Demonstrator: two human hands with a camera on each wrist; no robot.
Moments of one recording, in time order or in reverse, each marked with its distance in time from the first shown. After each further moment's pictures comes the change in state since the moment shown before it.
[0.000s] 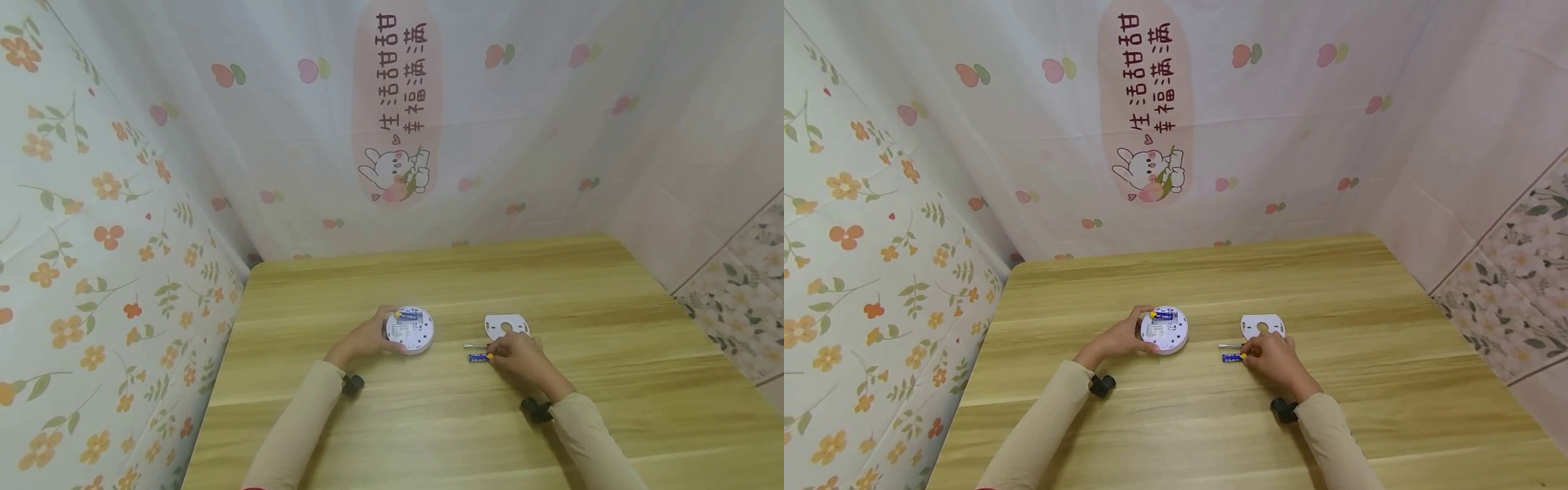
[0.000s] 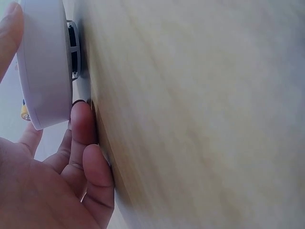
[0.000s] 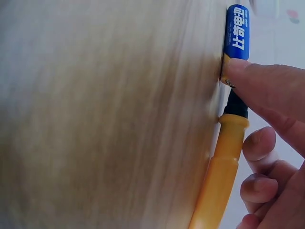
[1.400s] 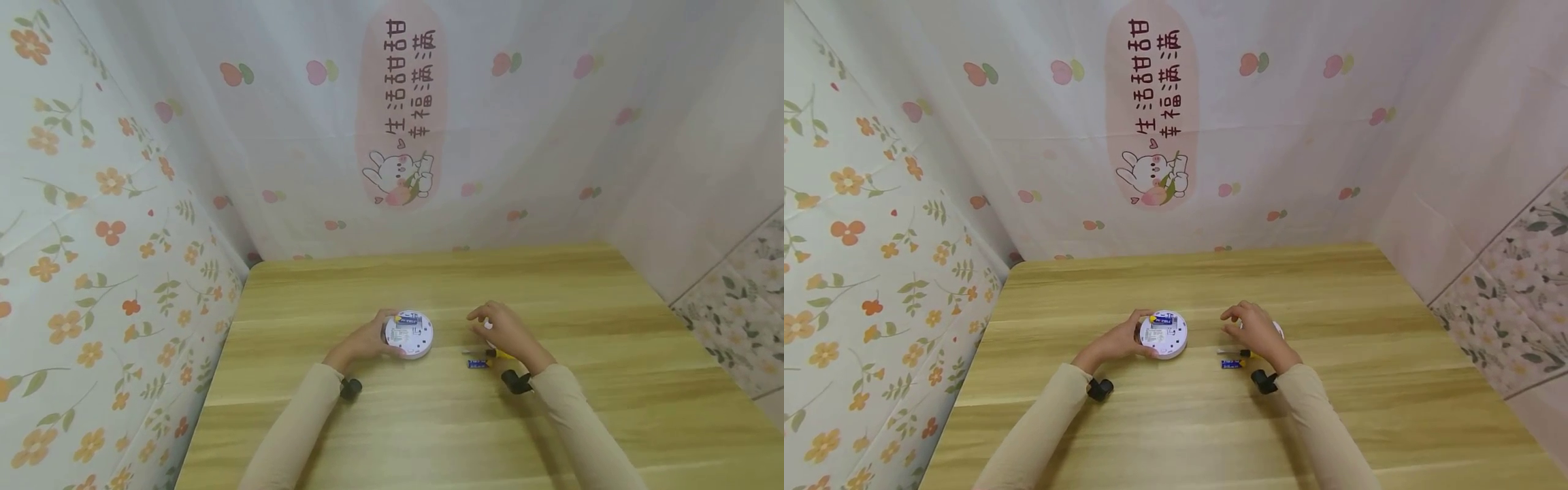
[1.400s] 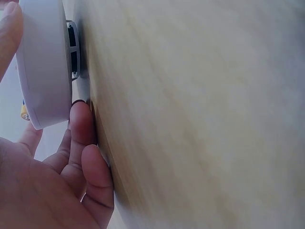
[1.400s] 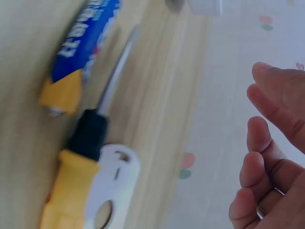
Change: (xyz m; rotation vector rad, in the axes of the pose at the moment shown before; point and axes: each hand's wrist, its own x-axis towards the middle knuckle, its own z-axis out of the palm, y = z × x) left_hand -0.001 -0.002 0.000 -0.014 0.012 0.010; right_hand 0.050 -0.038 -0.031 0.056 -0.017 -0.116
